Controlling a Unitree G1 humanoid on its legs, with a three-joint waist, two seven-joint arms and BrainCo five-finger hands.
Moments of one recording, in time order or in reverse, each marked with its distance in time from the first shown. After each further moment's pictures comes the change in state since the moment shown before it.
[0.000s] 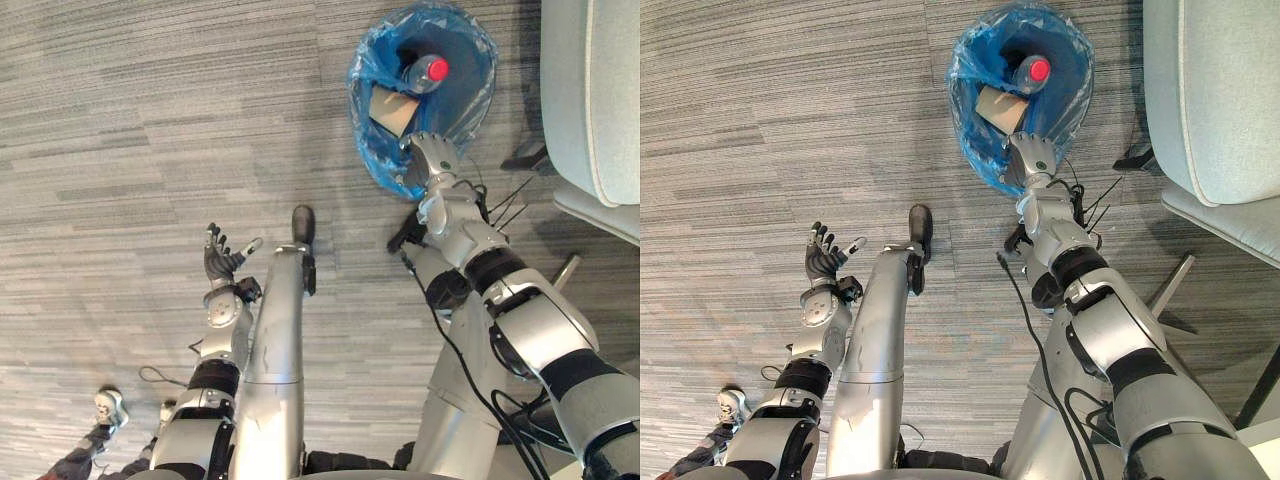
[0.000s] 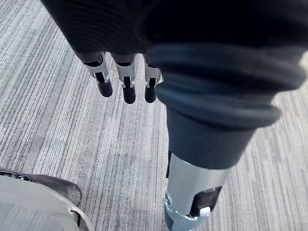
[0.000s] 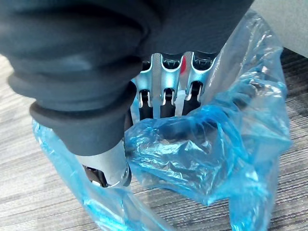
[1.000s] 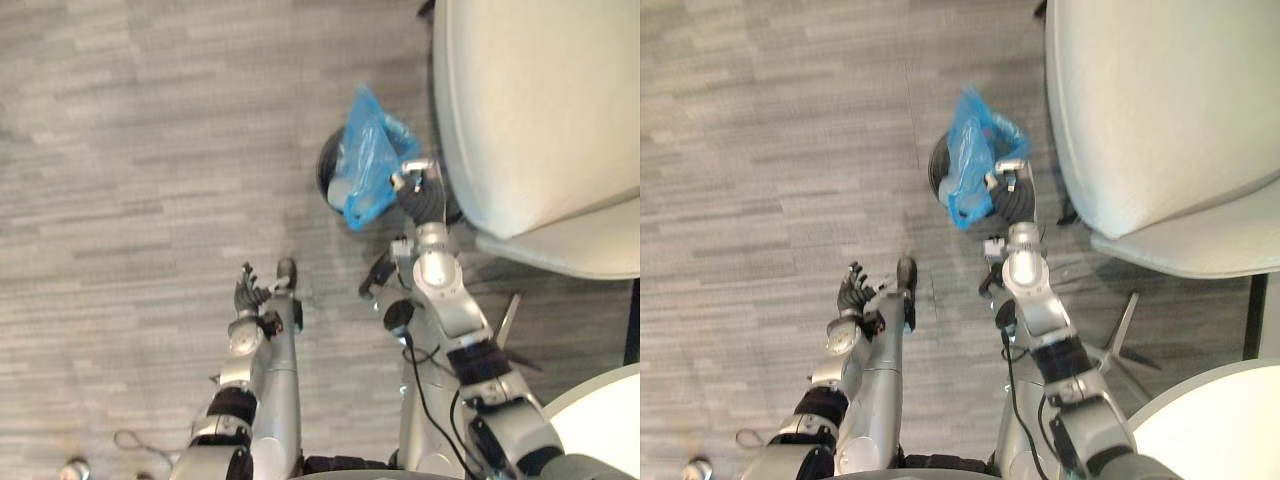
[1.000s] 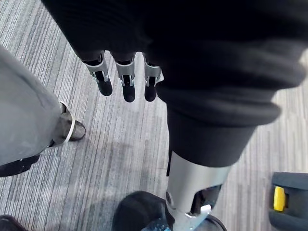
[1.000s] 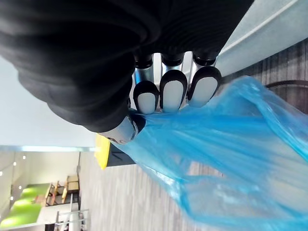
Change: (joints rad) left arm 0.290 -0.107 -0.025 0.014 0.082 0.114 -0.093; right arm 0.814 0.312 -0.303 -0.943 0.679 -0.142 0.118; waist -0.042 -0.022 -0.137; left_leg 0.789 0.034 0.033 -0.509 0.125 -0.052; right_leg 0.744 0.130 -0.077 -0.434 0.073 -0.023
